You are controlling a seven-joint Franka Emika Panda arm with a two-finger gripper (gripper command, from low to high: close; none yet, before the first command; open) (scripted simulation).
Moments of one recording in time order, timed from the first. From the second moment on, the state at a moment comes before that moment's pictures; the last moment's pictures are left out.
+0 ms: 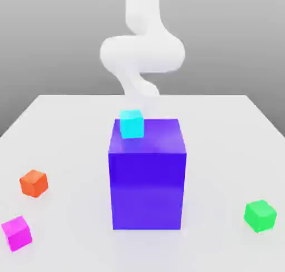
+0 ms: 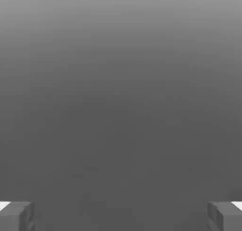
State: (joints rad) arm -0.02 -0.71 -0.03 -2.31 0.01 2.33 0.81
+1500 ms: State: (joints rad) arm -0.29 0.33 -0.27 -2.38 0.21 2.69 0.90
